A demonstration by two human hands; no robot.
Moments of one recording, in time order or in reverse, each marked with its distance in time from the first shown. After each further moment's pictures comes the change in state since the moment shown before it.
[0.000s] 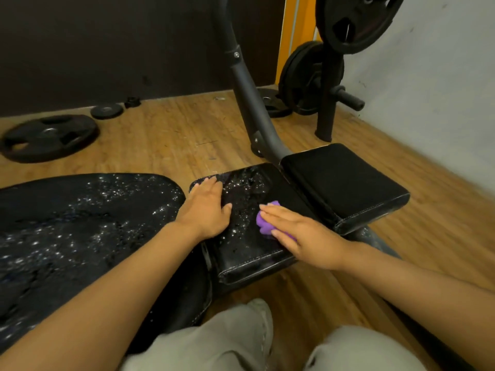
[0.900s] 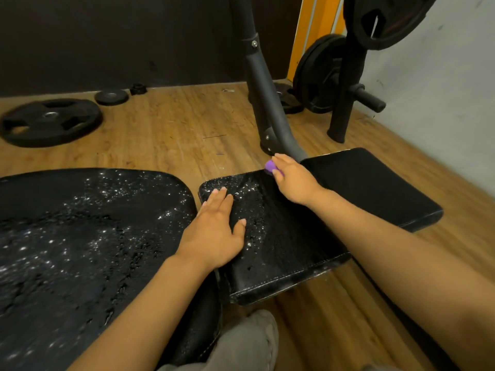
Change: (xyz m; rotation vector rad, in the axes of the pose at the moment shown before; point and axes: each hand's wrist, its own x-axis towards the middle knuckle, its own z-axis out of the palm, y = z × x) left_hand -0.022 -0.002 0.010 -0.214 0.024 -0.070; right_hand 0.143 0.061 -0.006 -0.038 0.153 0.370
